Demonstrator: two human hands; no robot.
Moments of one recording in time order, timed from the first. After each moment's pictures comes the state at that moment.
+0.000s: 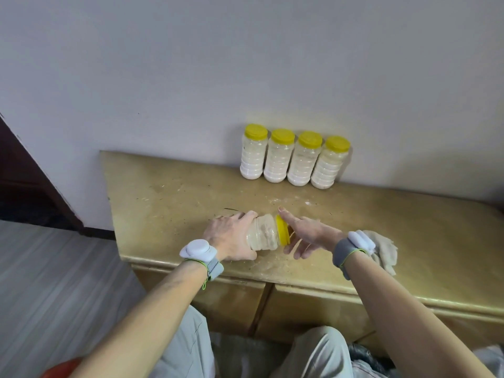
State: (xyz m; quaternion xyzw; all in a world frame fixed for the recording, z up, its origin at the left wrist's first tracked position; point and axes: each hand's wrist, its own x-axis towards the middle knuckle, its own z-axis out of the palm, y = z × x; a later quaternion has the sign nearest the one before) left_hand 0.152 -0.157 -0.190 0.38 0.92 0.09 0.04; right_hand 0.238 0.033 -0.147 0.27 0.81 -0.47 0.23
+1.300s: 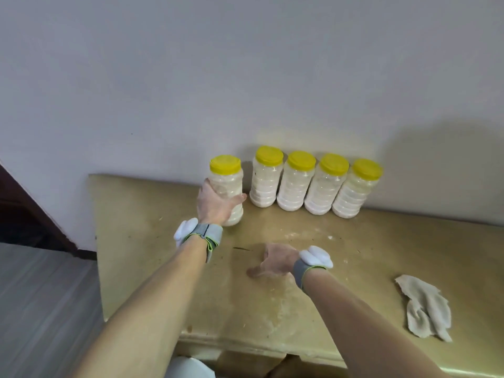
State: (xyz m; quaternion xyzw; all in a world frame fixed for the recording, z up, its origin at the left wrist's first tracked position) left_hand -0.028 -0.120 -0.181 0.03 0.84 0.55 0.02; right_hand 0.099 0.006 -0.216 0.23 0.90 -0.24 0.28
